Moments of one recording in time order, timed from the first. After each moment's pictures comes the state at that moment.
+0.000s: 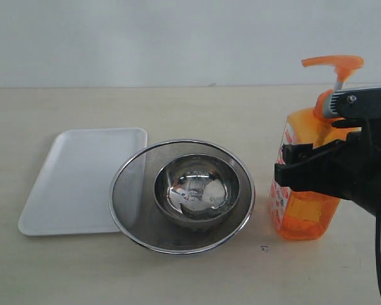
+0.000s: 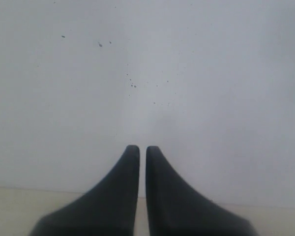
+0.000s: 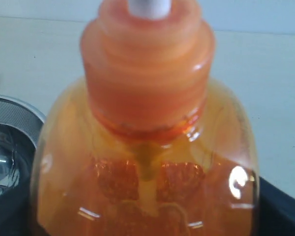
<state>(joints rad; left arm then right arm) -0.23 0.00 0.00 -0.65 -0.21 0.52 0.73 1.27 -0.40 1.09 -0.56 -0.72</state>
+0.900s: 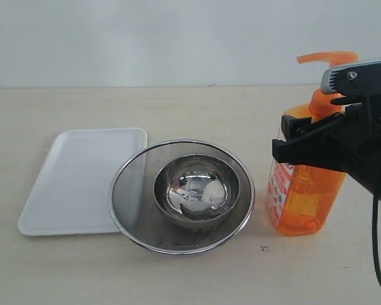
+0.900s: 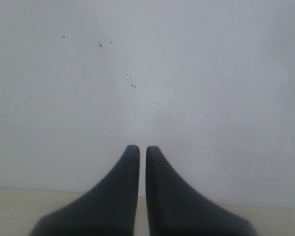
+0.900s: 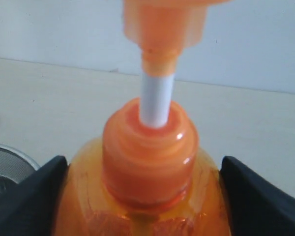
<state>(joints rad) -0.23 0.00 0.00 -0.65 -0.21 0.52 0.73 1.27 -0.44 0.98 -0.67 -0.72</state>
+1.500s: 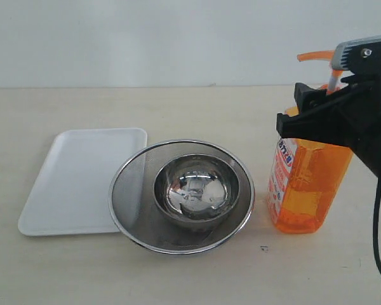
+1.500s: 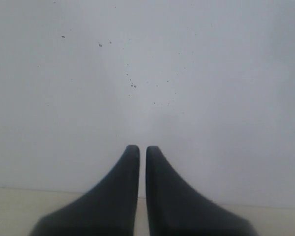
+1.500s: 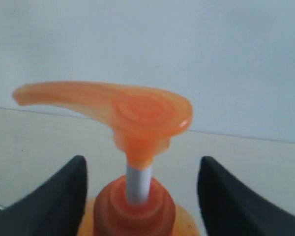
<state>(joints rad) -0.23 0.00 0.00 -0.65 -0.21 0.52 0.73 1.27 -0.45 0.89 -0.81 -0.67</state>
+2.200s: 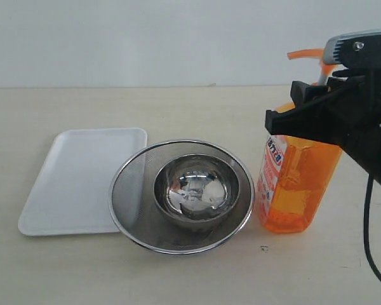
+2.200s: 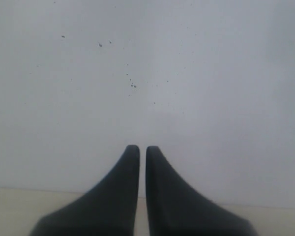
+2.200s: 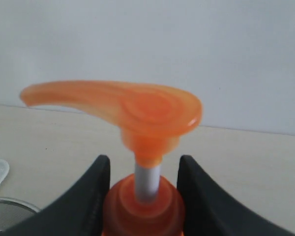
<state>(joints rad) -0.23 0.00 0.00 -0.65 -0.21 0.52 0.73 1.28 -0.48 0.86 -0.74 -0.62</state>
